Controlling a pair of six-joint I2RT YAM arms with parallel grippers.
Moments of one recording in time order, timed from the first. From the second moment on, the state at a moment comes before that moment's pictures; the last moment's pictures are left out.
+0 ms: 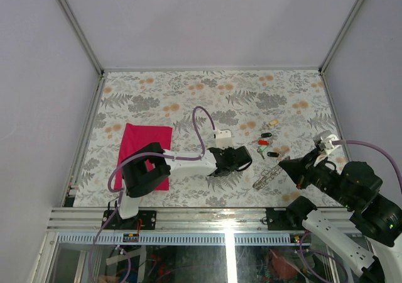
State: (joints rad) left arm -1.14 1.96 1.26 -0.43 -0.53 -1.20; right arm 0.65 0.35 1.05 -0.98 -0.07 0.26
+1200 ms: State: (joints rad) left arm -1.14 0.90 0.94 -0.25 -0.30 -0.31; right arm 0.65 0.33 0.73 -0.45 -0.35 0.11
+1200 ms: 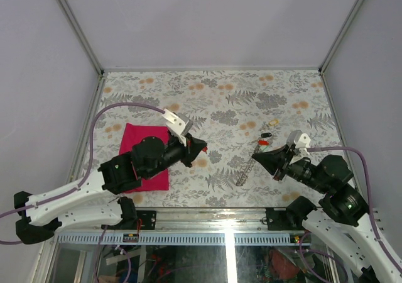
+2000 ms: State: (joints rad) left arm -1.14 0.89 1.10 -0.25 0.26 0.02; right arm 0.65 0.37 0.51 0.19 -0.74 -0.36
